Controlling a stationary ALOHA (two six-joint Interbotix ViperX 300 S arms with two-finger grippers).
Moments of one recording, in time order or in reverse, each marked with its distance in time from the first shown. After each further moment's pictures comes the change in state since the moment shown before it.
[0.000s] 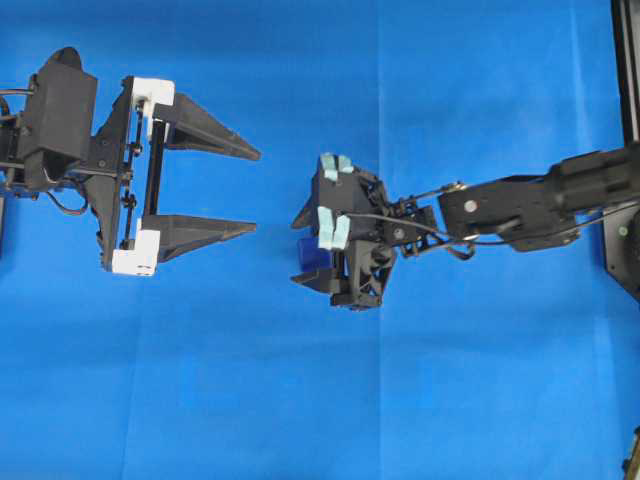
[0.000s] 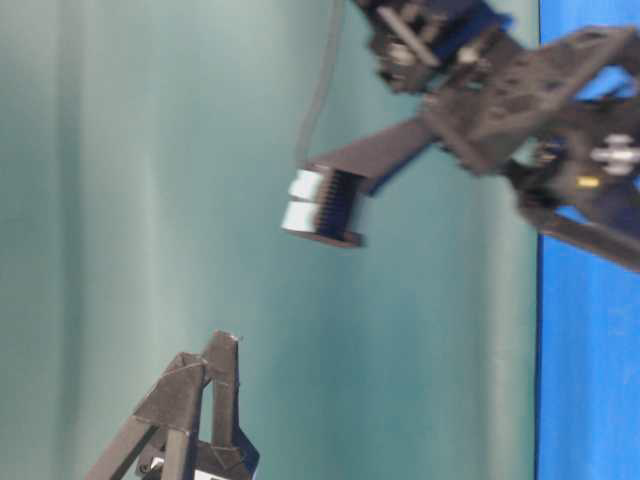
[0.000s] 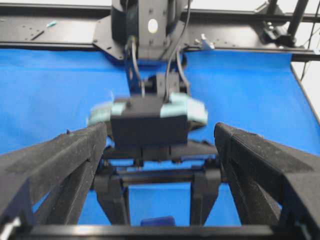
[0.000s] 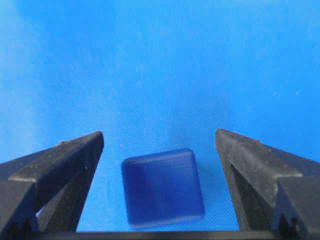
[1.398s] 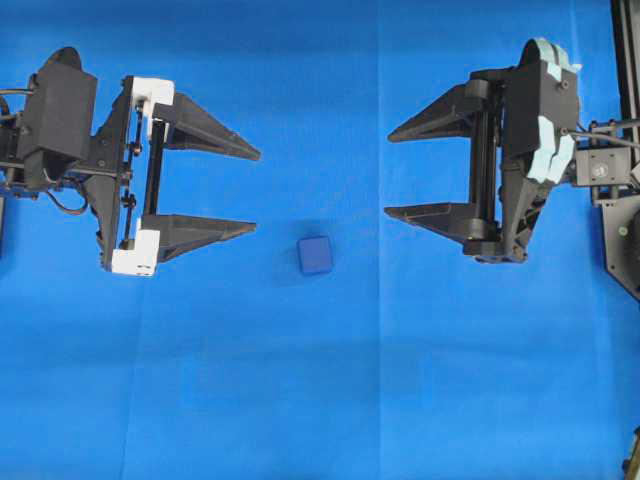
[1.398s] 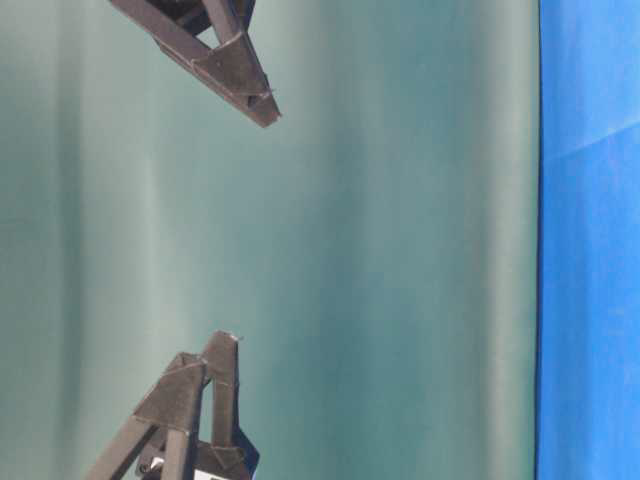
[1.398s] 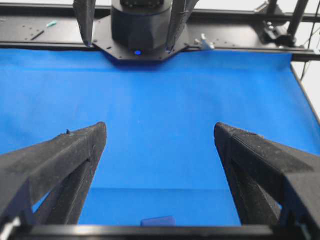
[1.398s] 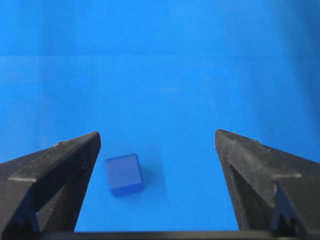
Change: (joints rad) left arm 0.002 0.002 0.000 0.000 0.000 0.000; right arm 0.012 -0.658 0.086 -0.069 0.394 -0.008
